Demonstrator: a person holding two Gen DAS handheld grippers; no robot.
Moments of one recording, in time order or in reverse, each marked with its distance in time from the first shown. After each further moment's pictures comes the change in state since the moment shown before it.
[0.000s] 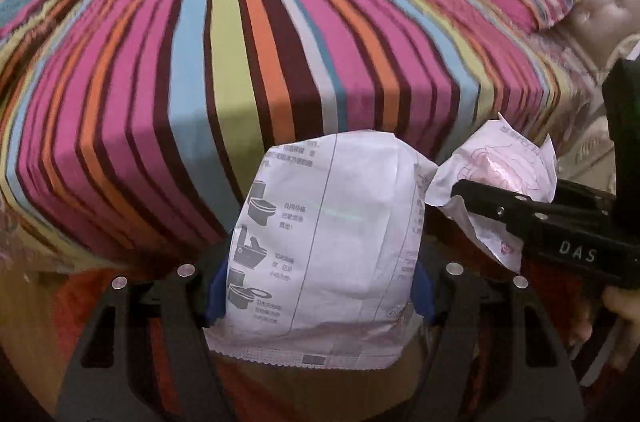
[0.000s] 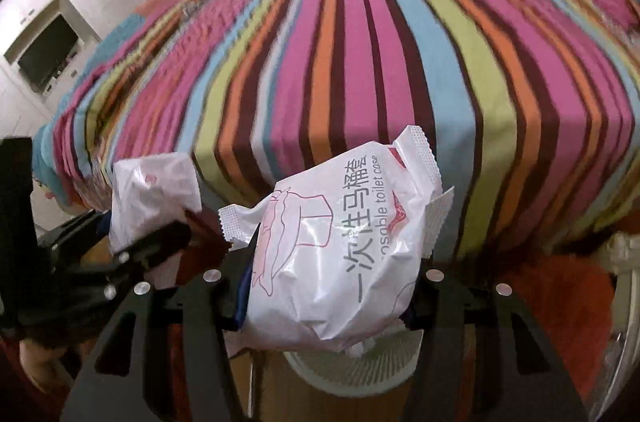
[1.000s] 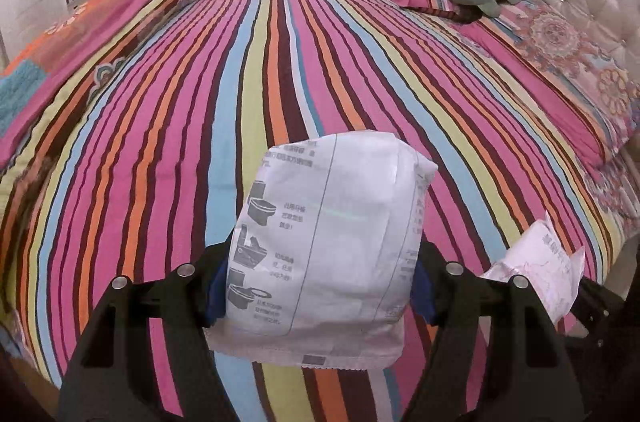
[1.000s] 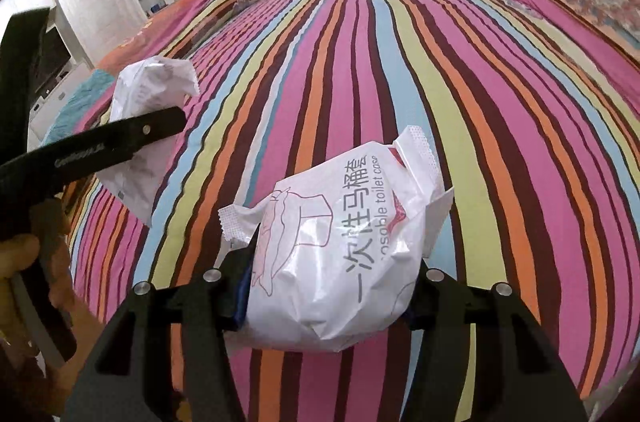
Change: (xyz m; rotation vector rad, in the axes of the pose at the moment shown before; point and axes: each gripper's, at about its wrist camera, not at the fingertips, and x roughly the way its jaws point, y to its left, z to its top) left arm 0.023 0.052 0.269 -0.063 -0.233 0.118; right arm 0.031 -0.010 0.176 -0.087 -0.189 -0.026
